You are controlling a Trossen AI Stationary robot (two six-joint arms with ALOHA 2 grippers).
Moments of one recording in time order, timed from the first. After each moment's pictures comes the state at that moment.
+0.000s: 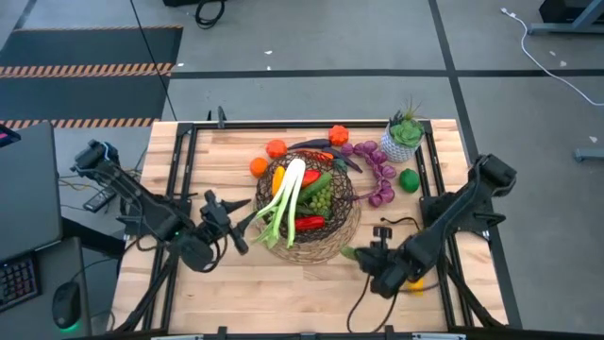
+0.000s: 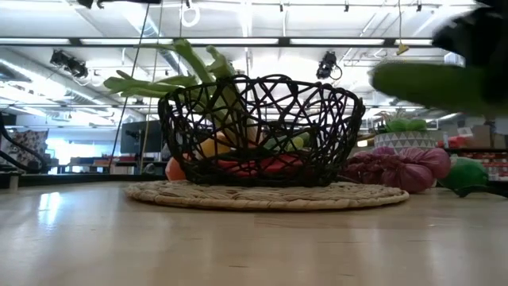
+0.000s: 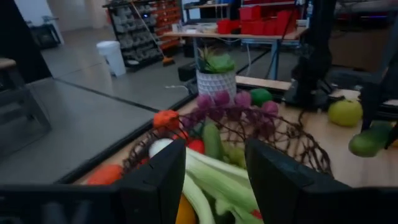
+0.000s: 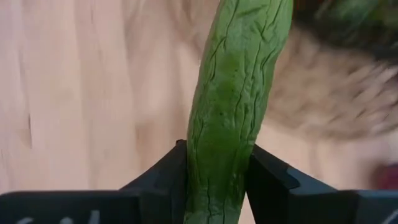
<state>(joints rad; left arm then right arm) -0.69 1.17 0.82 -0.19 -1.30 -0.46 0.72 1.57 1.09 -0.84 0.41 0.80</state>
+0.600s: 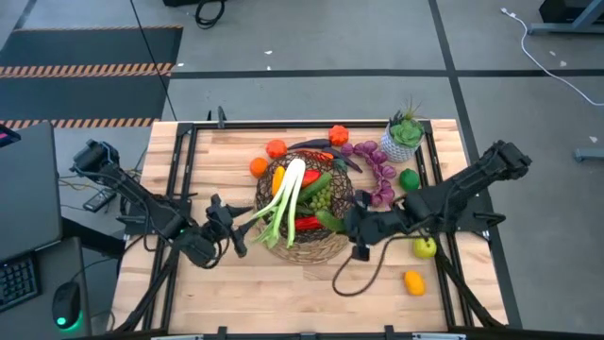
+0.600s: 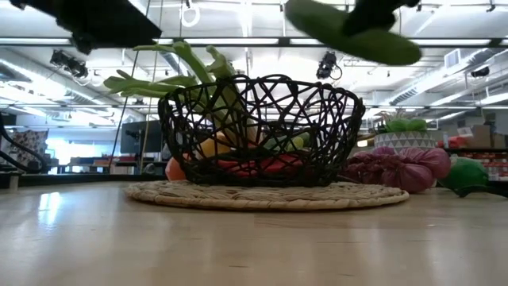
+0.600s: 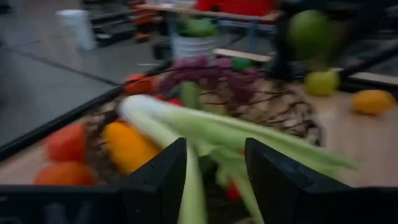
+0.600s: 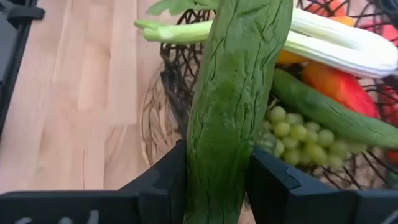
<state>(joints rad) -0.67 1.15 0.59 0.03 -1.14 -0.52 0.42 1.39 1.09 -0.57 0.40 0.40</state>
